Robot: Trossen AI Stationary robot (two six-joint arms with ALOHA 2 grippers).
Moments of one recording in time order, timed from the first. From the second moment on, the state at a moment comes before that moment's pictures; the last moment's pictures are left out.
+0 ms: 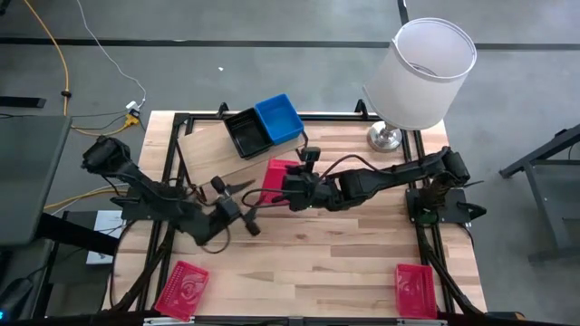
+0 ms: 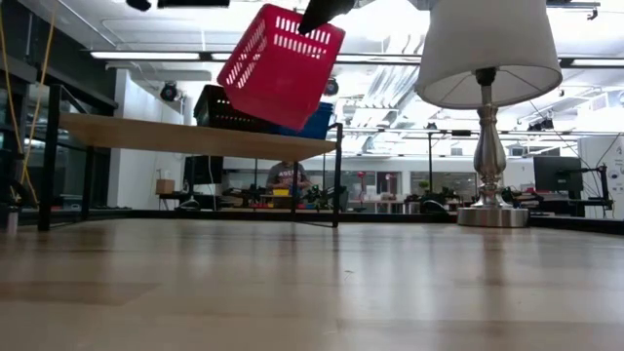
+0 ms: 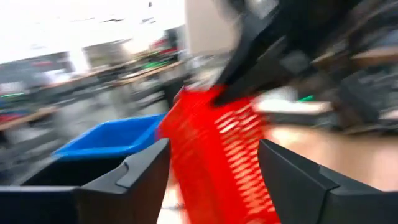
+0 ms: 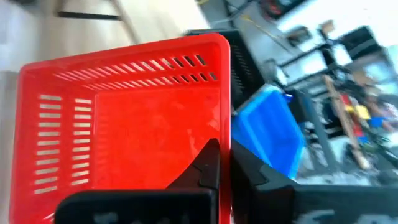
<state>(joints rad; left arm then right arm) -0.46 1.40 0.67 0.80 -1.33 0.31 0.22 1.79 1.65 -0.59 0.86 -0.27</state>
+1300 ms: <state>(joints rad) -0.43 1.48 0.73 0.81 -1.57 0.40 0.30 1.79 1.65 -0.42 0.90 -0.26</state>
